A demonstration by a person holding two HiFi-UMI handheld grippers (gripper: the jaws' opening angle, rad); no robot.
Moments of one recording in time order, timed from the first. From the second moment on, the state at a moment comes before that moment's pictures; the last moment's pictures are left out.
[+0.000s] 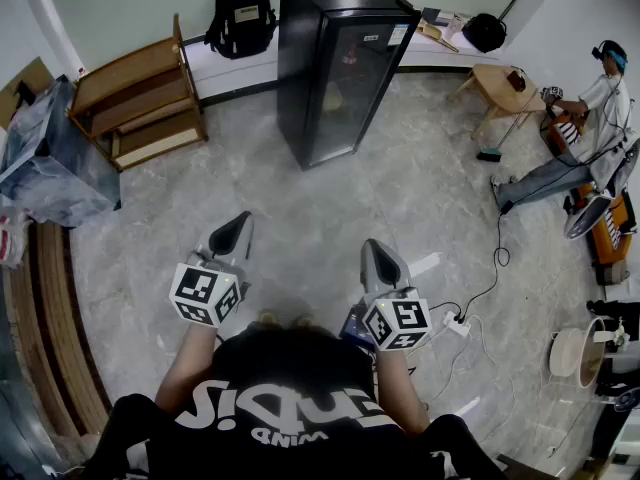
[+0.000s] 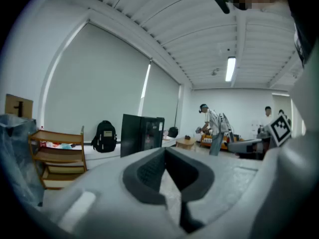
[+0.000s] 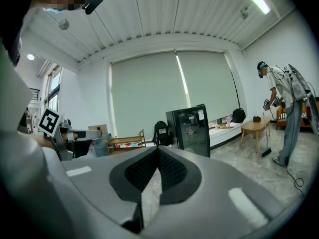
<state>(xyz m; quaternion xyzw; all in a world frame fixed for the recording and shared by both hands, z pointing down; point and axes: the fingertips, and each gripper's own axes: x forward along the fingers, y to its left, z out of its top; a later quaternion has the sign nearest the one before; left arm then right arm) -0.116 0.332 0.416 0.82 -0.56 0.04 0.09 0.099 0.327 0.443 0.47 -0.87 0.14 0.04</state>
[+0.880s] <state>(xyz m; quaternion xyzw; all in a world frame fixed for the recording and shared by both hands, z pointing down) -0.158 0.354 0.446 0.83 -0.54 0.04 0.12 0.067 0.348 0.444 0.50 -0.86 0.13 0.04</state>
